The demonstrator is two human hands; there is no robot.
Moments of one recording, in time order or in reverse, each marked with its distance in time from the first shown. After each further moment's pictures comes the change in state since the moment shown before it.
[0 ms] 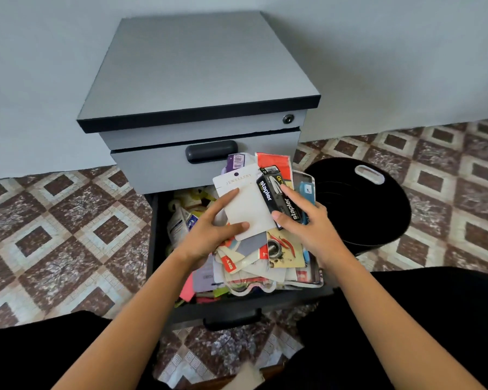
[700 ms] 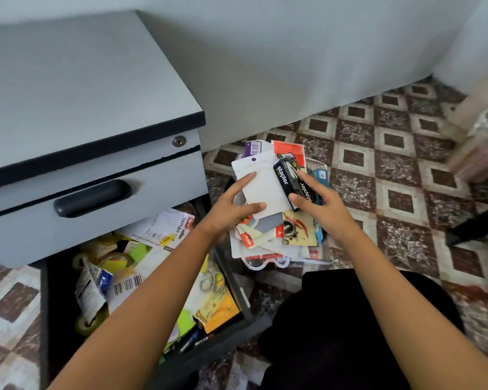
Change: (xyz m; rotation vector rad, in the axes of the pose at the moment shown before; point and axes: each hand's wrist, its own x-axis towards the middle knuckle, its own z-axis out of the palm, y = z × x) left_hand 0.152 -0.002 0.159 0.211 -0.317 -0.023; right_hand 0.054 0.077 -0.174 0.008 0.248 0.135
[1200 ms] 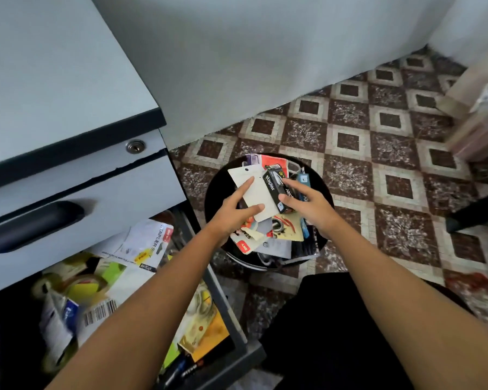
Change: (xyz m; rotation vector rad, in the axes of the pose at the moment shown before) left_hand 0.080 -0.050 0.012 0.103 -0.028 -0.094; right_hand 0.066 0.051 -0.004 0.021 -0.010 0.148
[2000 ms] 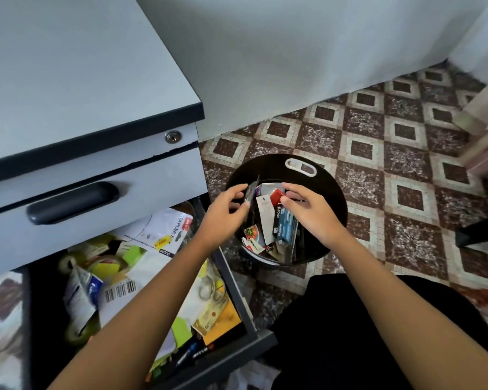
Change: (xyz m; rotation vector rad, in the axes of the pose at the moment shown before) left_hand -0.054 0.007 -0.030 0.391 0.251 0.187; right_hand -0.042 -0.040 0.036 -0.113 -0.028 -0.073
